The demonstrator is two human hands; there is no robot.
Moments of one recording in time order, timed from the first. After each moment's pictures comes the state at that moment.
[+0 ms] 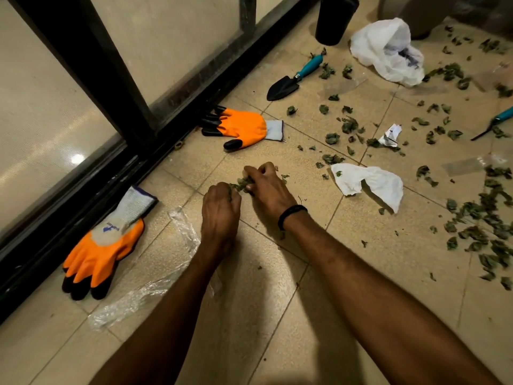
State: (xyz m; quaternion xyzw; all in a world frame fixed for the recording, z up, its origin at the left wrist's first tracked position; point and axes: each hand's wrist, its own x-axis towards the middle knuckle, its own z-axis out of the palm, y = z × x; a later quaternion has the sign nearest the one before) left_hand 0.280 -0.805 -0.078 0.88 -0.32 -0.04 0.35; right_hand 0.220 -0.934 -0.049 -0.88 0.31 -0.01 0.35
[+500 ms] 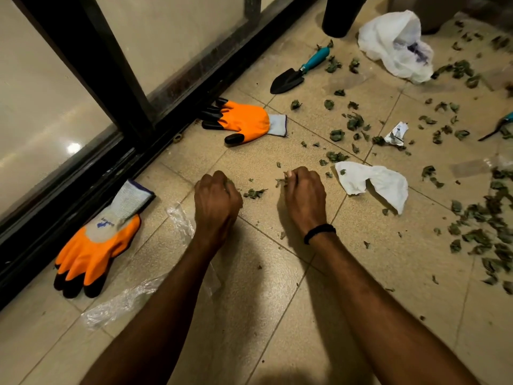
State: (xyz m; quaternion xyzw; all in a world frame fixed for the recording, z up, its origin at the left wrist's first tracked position) left_hand 0.295 -0.814 -0.072 0.89 -0.29 -0.02 0.35; right_hand 0.172 -0.948 -0.052 -0.85 0.45 -0.16 0.23
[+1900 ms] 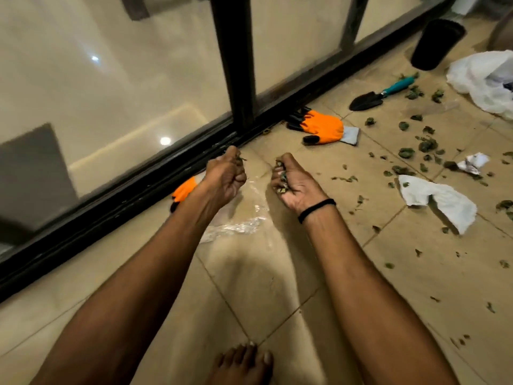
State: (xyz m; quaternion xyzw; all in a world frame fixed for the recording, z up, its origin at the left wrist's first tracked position) left_hand 0.331 -0.695 0.032 0.56 0.13 -0.28 0.77; right_hand 0.249 -0.814 0.032 -0.25 0.33 -0.03 0.91
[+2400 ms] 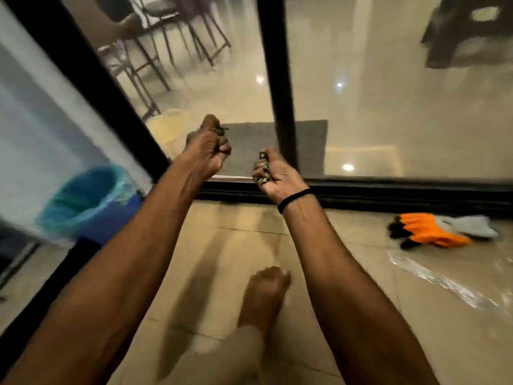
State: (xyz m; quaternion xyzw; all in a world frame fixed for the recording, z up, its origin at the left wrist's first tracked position) left_hand 0.219 -0.208 0.248 0.49 0.26 0.22 0.80; right_hand 0.243 -0.331 0.184 -0.25 0.08 0.36 0.89
